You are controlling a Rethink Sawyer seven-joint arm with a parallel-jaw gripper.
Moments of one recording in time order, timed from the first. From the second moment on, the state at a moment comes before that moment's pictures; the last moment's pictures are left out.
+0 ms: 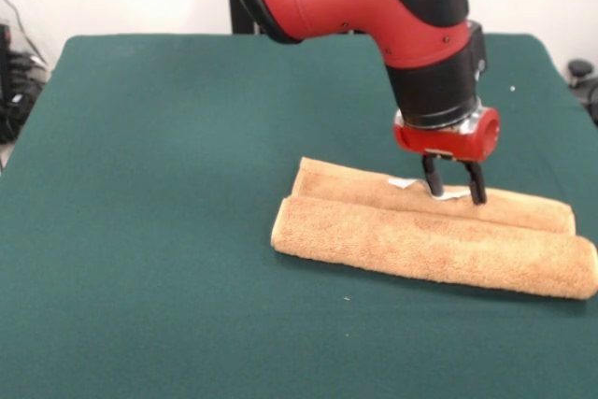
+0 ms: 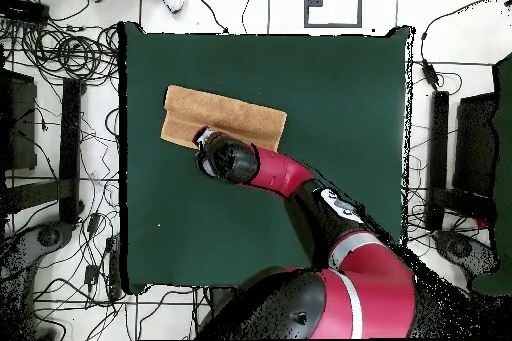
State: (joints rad) arm -0.35 -0.36 0.37 1.68 0.04 0.21 2.18
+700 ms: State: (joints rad) arm -0.35 -0.35 0.37 1.56 -0.17 0.24 2.18
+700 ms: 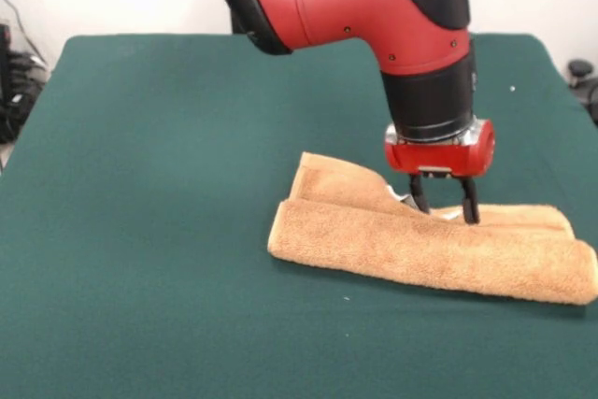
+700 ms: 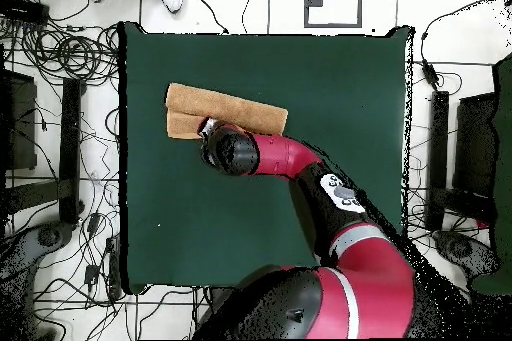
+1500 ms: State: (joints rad) arm -0.57 -0.31 0.56 1.72 0.17 0.39 2.18
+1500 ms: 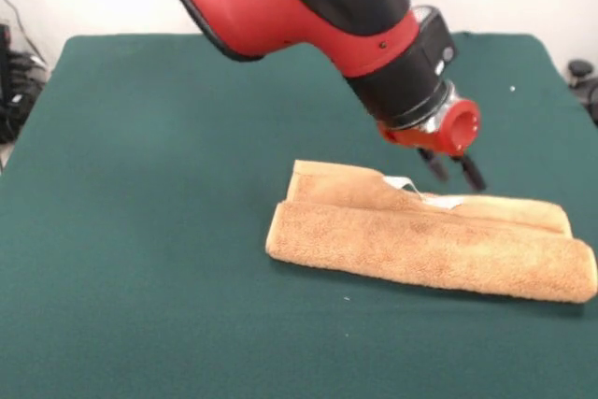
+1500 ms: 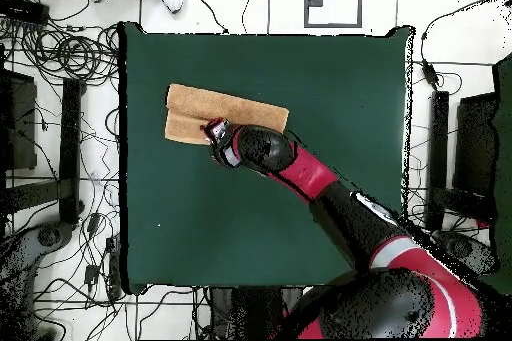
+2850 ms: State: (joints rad) arm -0.13 -0.58 0.15 1.80 -0.07 0.05 2.22
